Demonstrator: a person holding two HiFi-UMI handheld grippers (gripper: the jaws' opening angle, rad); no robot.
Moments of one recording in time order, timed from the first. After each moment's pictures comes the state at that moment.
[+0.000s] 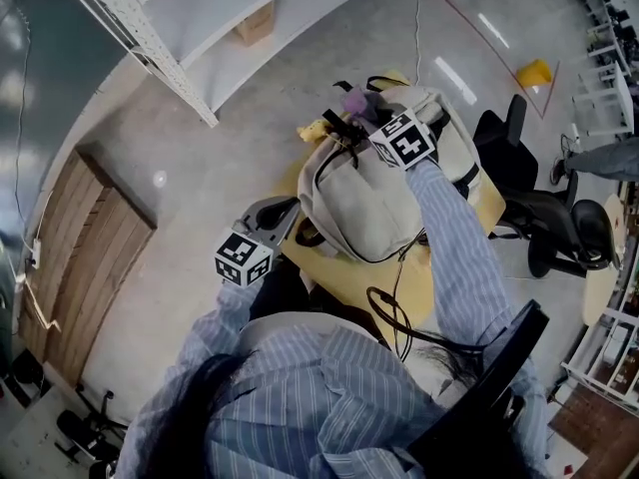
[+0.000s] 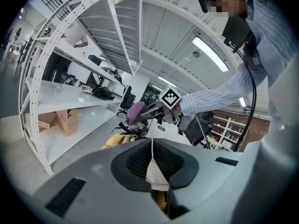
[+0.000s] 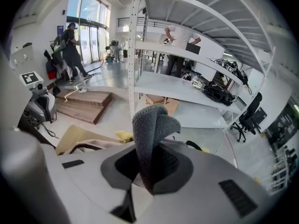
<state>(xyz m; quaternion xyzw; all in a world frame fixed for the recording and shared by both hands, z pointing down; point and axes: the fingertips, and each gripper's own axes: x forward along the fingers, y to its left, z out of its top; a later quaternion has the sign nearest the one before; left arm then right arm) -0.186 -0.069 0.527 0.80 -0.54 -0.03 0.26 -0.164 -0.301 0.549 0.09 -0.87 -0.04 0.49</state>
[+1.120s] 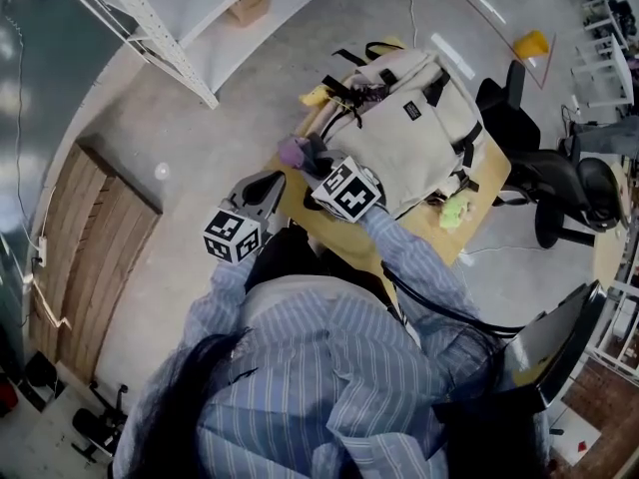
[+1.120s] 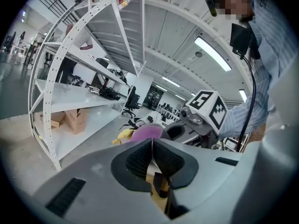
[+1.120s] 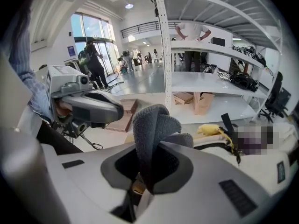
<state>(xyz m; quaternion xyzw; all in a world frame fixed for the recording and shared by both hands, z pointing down) -0.211 -0.023 0.536 0.79 -0.56 -0.03 0.26 -0.185 -0.053 0.583 -0.01 -0.89 0.06 0.46</state>
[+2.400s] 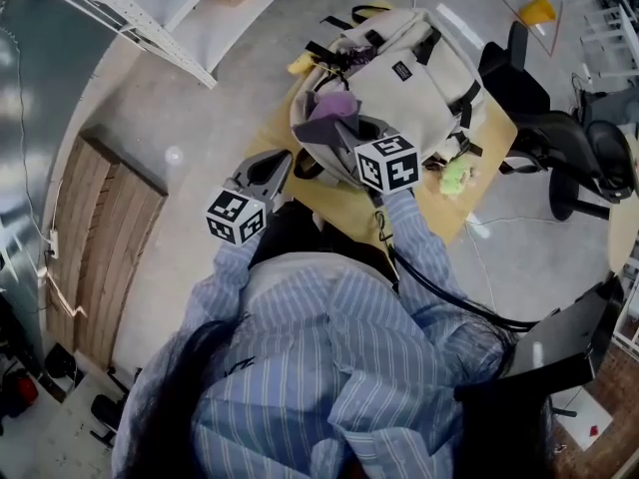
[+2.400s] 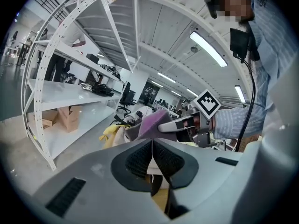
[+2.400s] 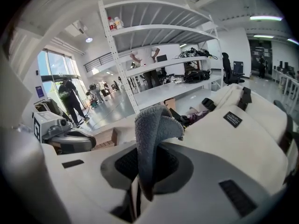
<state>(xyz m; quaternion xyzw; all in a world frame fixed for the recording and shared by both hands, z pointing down) -0.157 -0.024 0.530 0.81 -0.53 0.00 0.26 -0.097 -0.125 0.542 0.19 -0.90 0.20 0.32</state>
